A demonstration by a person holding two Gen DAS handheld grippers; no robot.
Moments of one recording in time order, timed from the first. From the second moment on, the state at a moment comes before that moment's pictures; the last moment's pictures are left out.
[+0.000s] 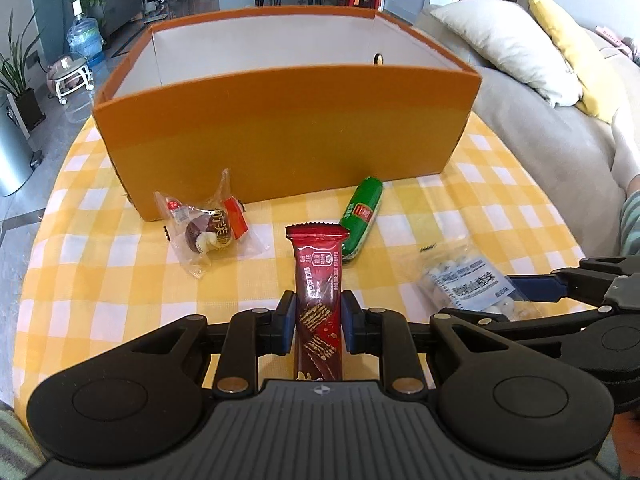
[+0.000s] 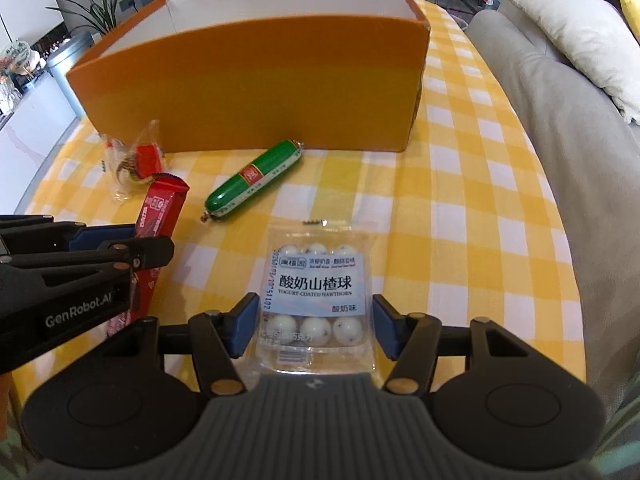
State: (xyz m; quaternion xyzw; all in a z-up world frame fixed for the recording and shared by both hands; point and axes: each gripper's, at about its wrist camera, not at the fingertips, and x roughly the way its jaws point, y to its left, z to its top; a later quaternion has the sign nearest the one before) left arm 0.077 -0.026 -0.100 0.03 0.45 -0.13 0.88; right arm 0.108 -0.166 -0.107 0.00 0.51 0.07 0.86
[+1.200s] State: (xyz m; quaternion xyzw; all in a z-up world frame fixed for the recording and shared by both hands) left arm 0.158 -0.007 0.018 0.03 0.38 -0.13 0.91; right arm 0.160 -0.145 0.022 -0.01 0.36 0.11 0.93
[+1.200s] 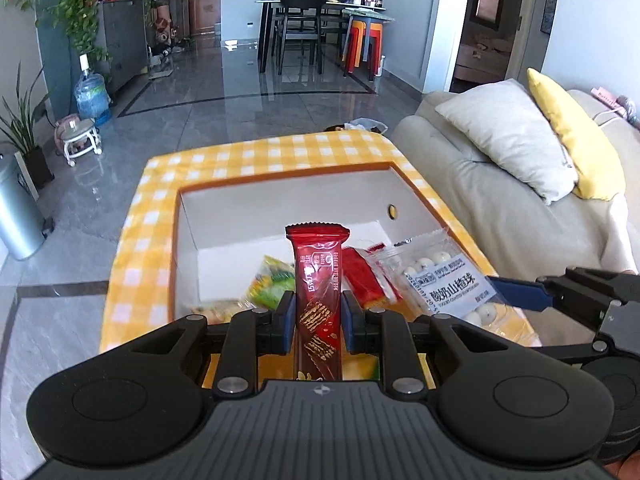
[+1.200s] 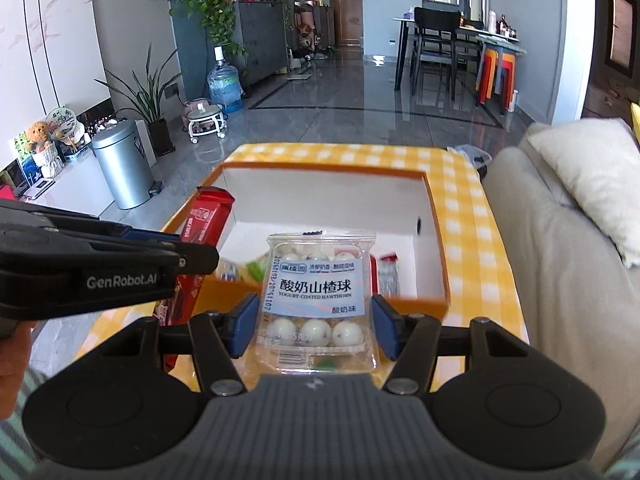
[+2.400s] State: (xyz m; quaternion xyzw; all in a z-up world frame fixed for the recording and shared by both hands) left arm 0.313 -0.008 -0.064 0.16 0.51 -0.07 0.84; right arm 0.333 -0.102 -0.060 -0.09 0.49 0.10 0.86
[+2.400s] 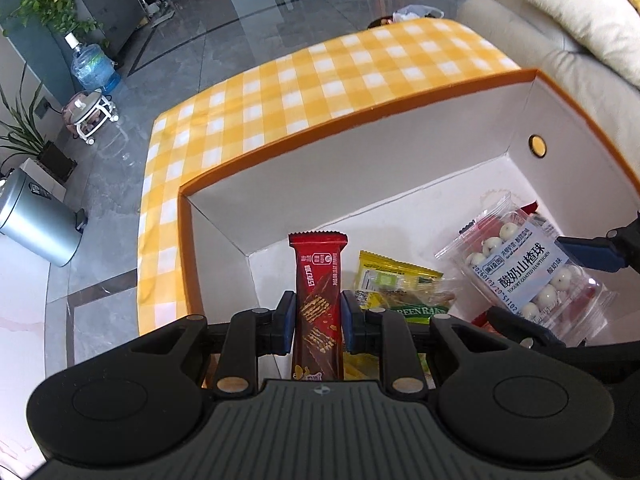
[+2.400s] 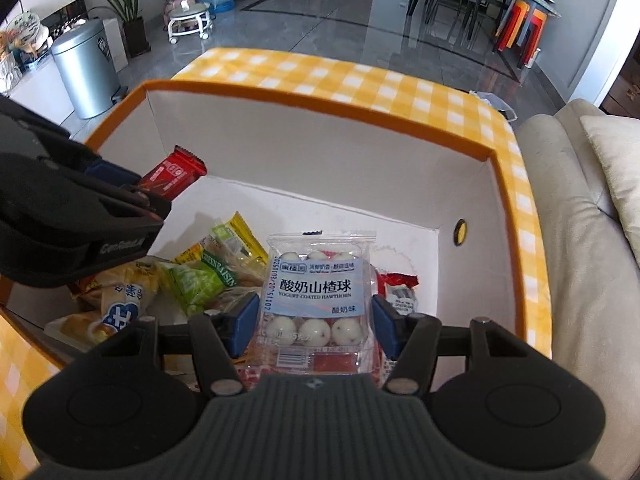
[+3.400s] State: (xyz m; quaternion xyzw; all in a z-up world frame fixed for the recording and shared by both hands) left arm 0.314 -0.012 -0.086 0.18 0.51 -0.07 0.84; right arm 0.351 -0.093 -0.076 -0.15 0.53 0.10 0.83
